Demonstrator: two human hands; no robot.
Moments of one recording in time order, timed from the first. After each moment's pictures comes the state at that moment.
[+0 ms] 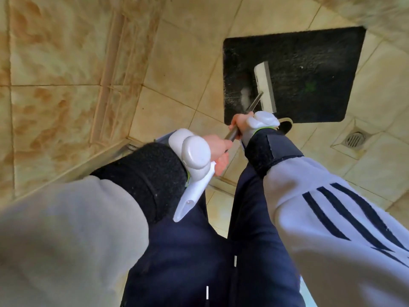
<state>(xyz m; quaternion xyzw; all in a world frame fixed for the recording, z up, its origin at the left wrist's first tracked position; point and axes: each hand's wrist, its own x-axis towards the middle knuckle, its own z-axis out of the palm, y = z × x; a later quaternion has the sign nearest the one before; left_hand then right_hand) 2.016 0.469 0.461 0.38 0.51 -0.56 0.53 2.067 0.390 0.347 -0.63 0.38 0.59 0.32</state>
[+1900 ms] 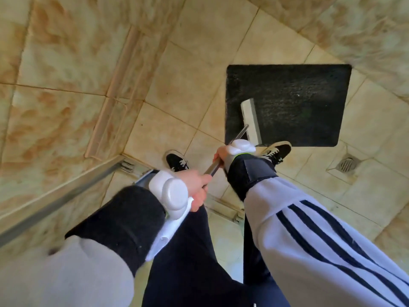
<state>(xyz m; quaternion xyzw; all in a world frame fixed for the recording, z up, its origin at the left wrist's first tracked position) 1.924 0.523 0.437 0.35 0.51 -0.58 0.53 1.983 0.432 0.287 -0.65 0.40 0.57 0.31</state>
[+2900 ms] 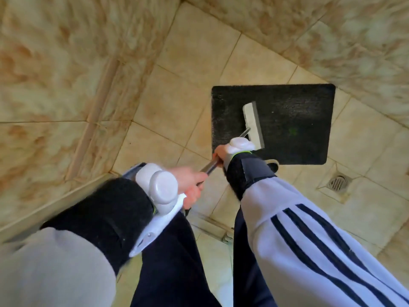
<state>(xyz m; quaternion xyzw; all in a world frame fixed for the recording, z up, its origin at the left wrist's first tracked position) 2.031 0.506 0.433 0.36 0.47 -0.57 0.56 2.101 0.402 0.302 -0.60 0.35 0.63 0.34</state>
